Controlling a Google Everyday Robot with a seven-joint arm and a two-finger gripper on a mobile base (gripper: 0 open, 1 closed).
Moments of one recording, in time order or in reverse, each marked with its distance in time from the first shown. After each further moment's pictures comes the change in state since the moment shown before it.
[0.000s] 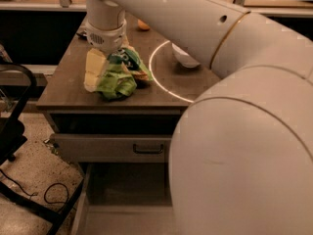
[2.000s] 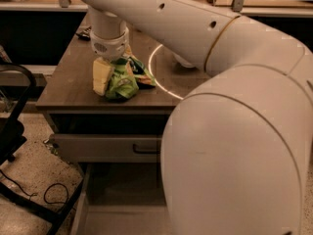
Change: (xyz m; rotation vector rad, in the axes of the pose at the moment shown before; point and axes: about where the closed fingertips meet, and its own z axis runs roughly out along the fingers) arm 0.011 -0.010 0.028 0.018 0.065 0.038
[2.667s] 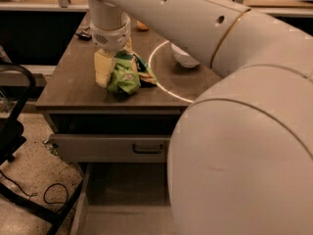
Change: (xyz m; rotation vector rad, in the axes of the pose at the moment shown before) arm 0.002 -0.007 -0.028 0.064 -0.011 0.003
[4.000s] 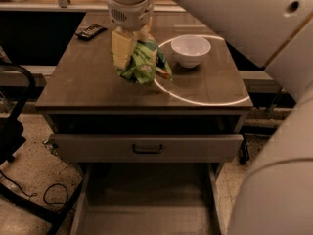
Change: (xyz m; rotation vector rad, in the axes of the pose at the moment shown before) arm 0.056 -0.013 -0.085 0.140 -0.003 0.062
